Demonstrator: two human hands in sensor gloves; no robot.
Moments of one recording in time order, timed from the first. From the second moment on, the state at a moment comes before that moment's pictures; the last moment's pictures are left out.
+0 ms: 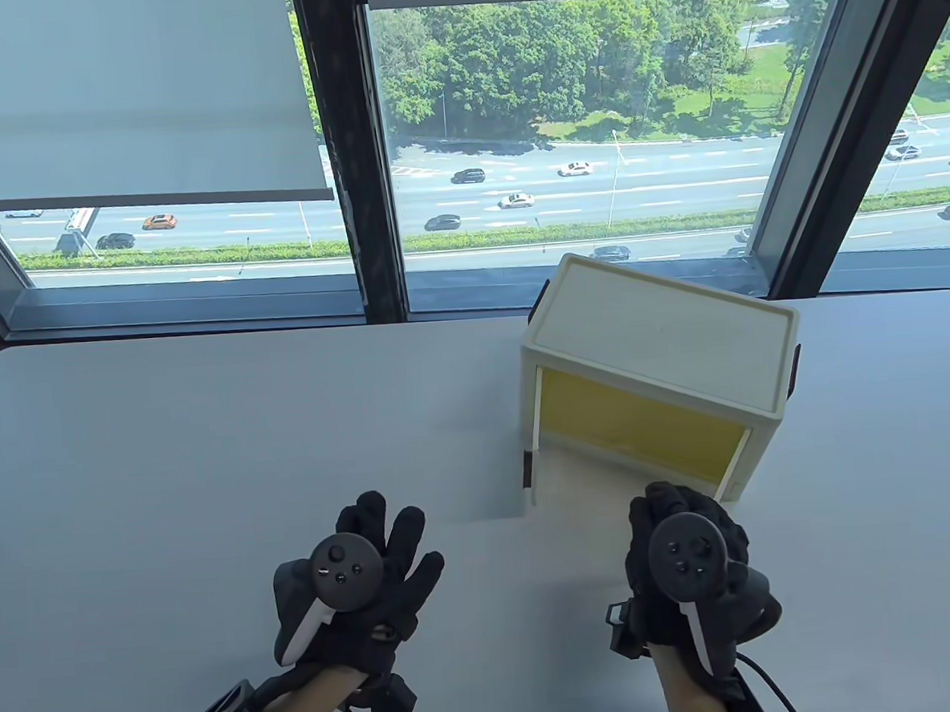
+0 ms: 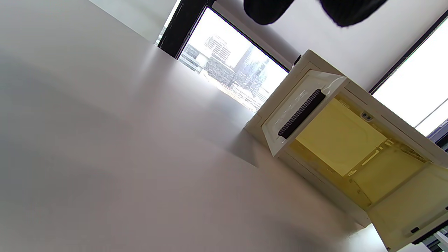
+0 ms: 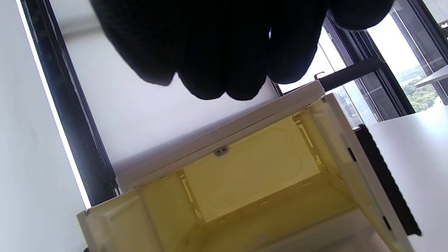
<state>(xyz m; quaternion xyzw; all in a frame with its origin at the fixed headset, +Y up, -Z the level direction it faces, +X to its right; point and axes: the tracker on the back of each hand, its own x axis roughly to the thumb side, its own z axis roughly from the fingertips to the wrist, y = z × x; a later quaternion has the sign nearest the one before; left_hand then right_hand) -0.174 -0.702 -0.306 -0.09 -0.06 0.30 0.95 0.141 -0.626 -0.277 -0.21 -0.24 0.93 0.19</state>
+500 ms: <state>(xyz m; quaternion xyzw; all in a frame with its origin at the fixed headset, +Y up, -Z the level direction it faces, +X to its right) -0.176 -0.702 -0.305 -0.09 -0.05 0.29 0.95 0.095 -0.691 -0.301 -0.13 -0.16 0.98 0.05</state>
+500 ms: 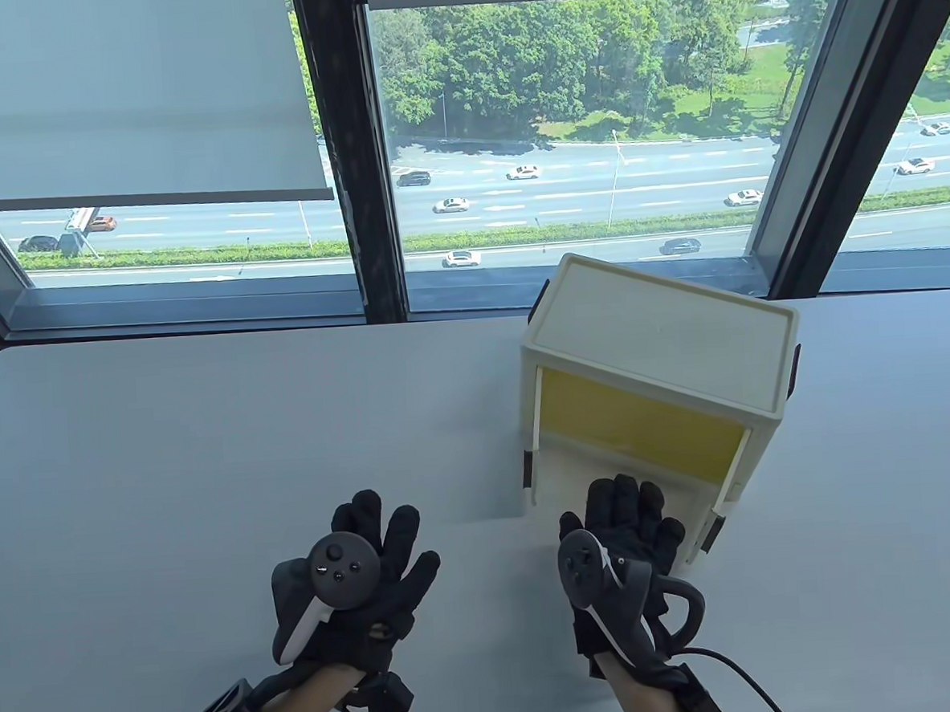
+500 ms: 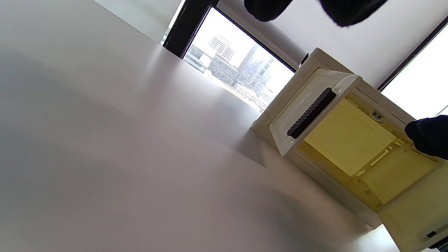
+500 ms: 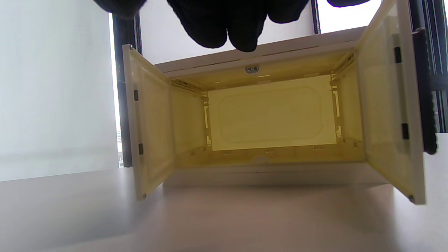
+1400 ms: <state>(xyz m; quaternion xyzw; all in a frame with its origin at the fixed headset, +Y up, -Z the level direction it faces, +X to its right) -0.179 -0.702 -0.309 -0.10 -0.04 0.29 0.95 0.099 -0.729 -0.316 -0.12 -0.08 0.99 0.04</state>
